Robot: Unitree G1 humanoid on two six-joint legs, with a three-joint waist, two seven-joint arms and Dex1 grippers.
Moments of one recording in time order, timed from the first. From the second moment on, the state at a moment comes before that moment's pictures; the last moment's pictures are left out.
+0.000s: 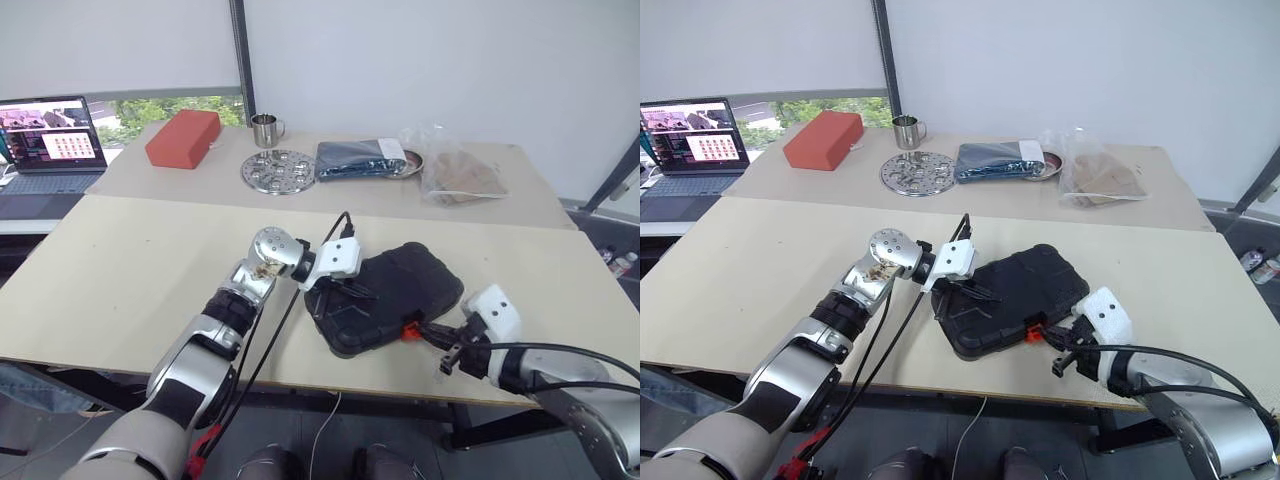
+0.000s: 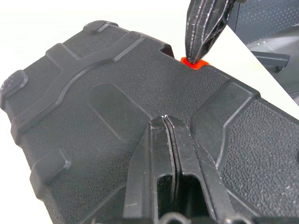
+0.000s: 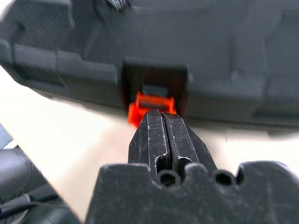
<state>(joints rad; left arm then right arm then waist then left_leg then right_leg) -0.98 0.23 -0.35 0.67 -0.01 -0.12 -1.38 0.10 -0.73 -0.23 -0.68 0.58 0.92 0.52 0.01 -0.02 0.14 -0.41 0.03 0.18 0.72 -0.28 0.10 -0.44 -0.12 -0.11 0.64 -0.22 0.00</state>
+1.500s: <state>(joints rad) -1.02 0.23 -0.38 0.79 0.08 -0.37 -1.32 -0.13 -0.54 -0.08 -0.57 0.52 0.92 0.45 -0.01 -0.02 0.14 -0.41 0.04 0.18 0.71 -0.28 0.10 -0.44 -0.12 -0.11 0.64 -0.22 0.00</state>
